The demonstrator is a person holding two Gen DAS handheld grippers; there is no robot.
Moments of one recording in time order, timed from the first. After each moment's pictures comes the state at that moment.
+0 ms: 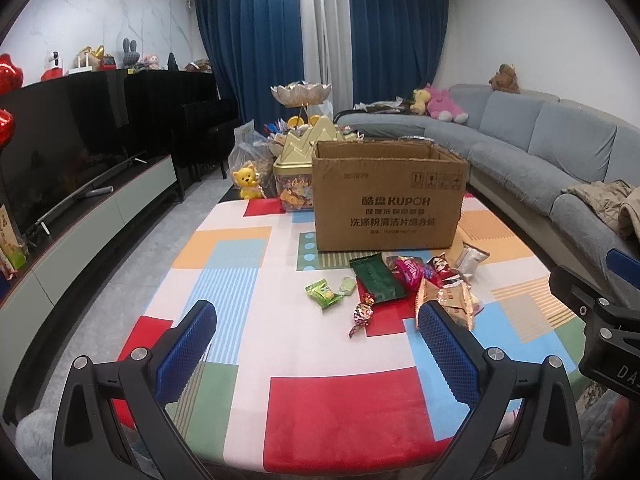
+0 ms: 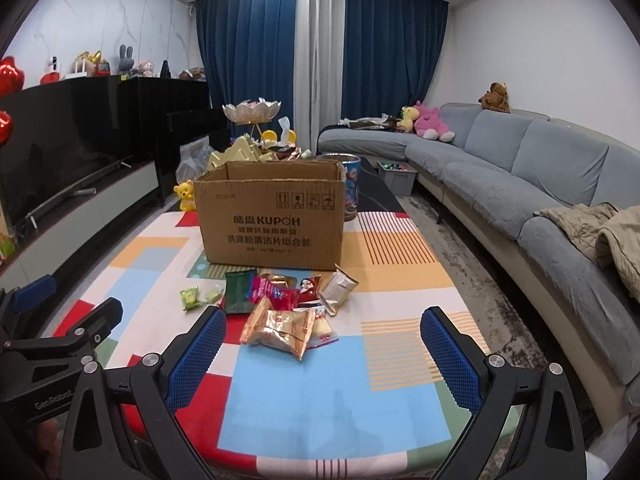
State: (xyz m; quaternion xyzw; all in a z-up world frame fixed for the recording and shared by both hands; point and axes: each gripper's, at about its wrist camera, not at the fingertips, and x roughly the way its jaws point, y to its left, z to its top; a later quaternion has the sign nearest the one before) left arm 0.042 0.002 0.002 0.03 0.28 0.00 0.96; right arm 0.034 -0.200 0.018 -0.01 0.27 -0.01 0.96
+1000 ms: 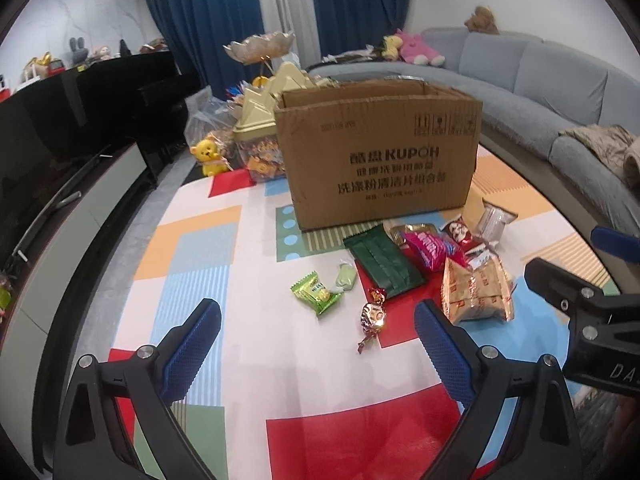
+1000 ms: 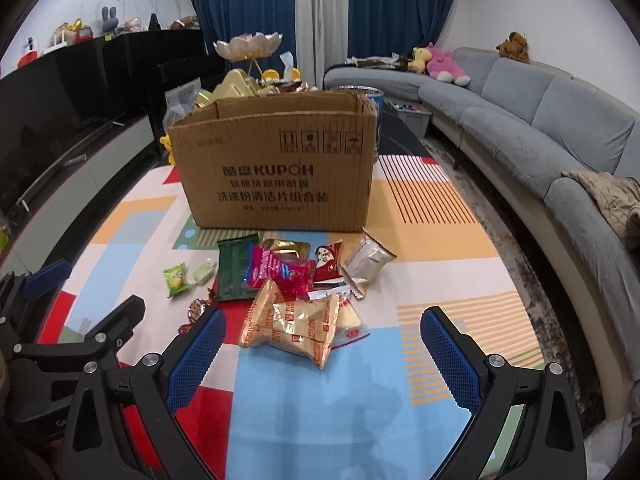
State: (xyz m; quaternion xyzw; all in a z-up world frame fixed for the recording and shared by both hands) left arm 0.126 -0.008 -0.032 0.10 0.36 -0.05 0.93; right arm 0.121 -0.188 -0.021 0.01 0.38 0.00 0.93
